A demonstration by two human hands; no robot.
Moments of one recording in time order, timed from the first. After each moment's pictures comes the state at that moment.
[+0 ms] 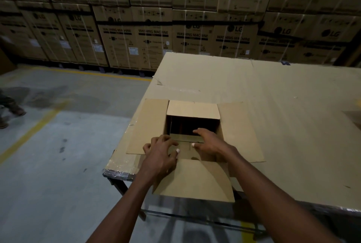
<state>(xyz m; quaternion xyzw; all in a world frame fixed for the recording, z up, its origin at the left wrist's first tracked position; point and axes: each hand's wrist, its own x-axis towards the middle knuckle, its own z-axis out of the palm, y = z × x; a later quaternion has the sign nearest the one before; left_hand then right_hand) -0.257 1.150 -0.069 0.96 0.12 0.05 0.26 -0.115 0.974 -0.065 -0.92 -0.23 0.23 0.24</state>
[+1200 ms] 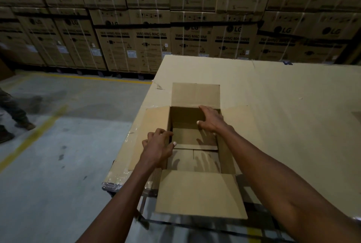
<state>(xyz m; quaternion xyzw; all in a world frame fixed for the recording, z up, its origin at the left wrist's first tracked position) -0.201 1.189 -0.054 0.95 0.16 0.02 0.25 -0.010 1.017 -0.053 -0.95 -0.21 0.12 0.21</state>
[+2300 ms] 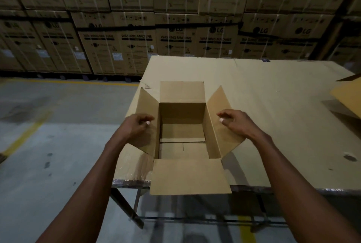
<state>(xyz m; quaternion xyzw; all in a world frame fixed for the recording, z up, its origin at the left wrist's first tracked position) -0.206 1.240 -0.004 0.92 0.11 0.03 0.37 -0.093 0.880 0.004 -0.92 -0.14 0.09 0.37</state>
